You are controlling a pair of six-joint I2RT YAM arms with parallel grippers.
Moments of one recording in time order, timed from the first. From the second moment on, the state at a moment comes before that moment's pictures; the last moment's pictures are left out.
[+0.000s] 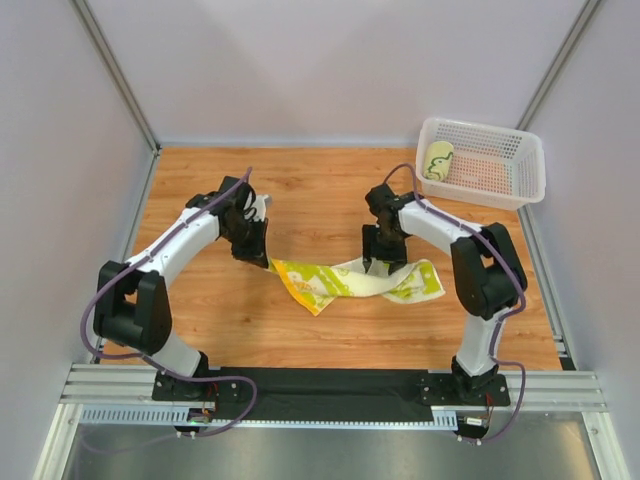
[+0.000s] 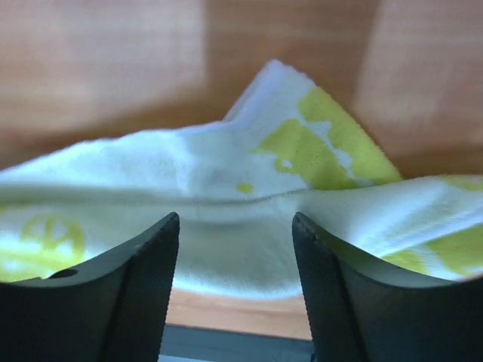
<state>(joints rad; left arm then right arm) -0.30 1.54 1.16 -0.86 0.35 -0.17 0.46 1.90 1.34 -0.84 -0.06 0.51</state>
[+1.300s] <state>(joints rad) -0.31 1.65 1.10 -0.84 0.28 -0.14 0.39 2.05 1.46 -0.97 -0.12 0.37</state>
